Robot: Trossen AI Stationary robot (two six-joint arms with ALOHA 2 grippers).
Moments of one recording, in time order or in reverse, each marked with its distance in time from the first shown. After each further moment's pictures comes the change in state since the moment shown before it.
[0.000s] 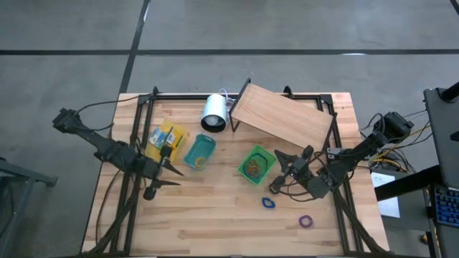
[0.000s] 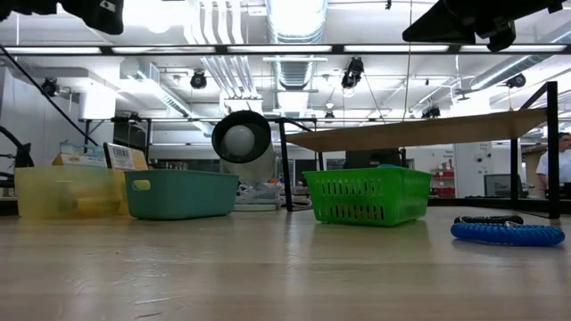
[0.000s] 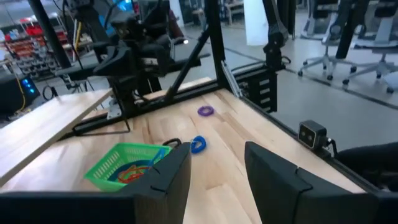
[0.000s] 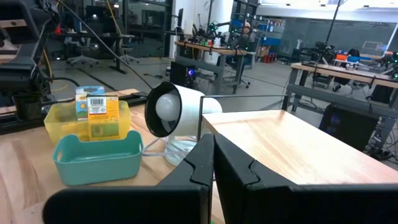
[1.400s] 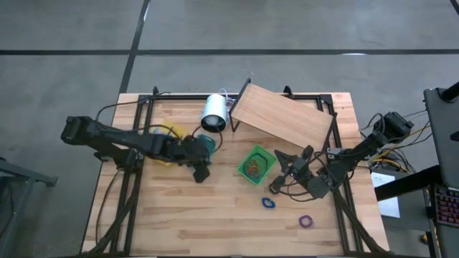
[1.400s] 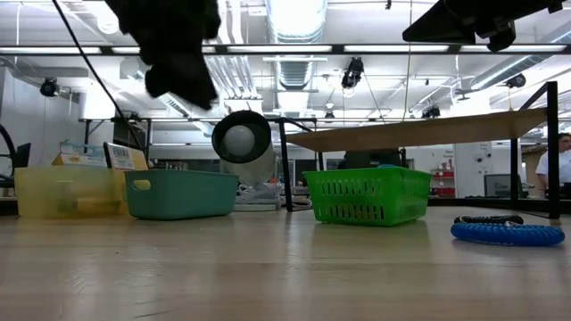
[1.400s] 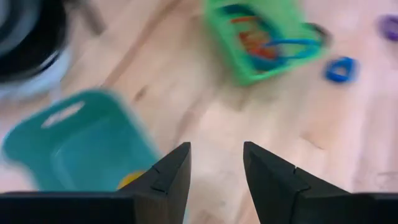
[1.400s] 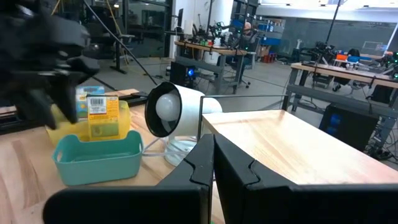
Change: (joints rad) left arm 0.387 0.747 0.555 -0.581 -0.004 -0.738; right arm 0.000 0.000 0.000 0.000 0.000 0.000
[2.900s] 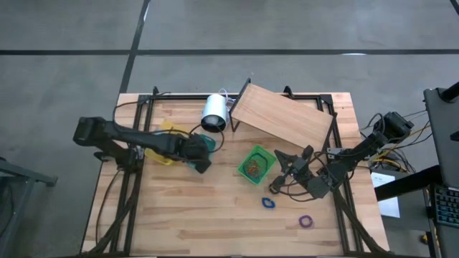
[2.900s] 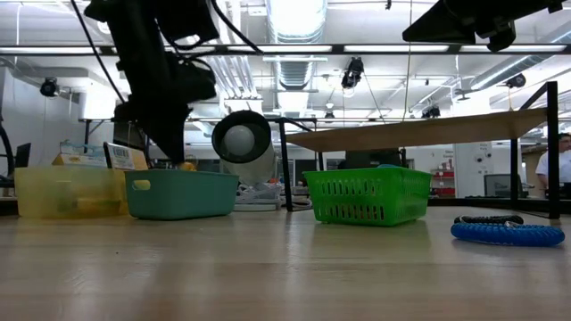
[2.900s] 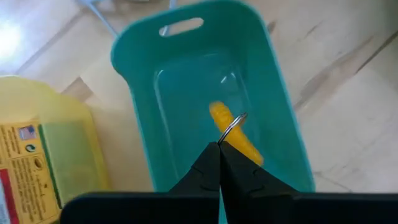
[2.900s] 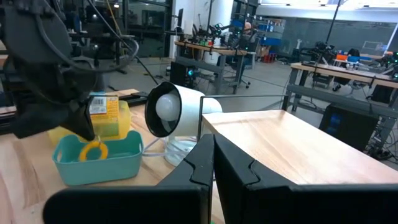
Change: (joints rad) left arm 0.082 0.155 -0.002 -0.242 -0.125 -0.253; right arm 0.000 0.000 0.000 0.000 0.000 0.000
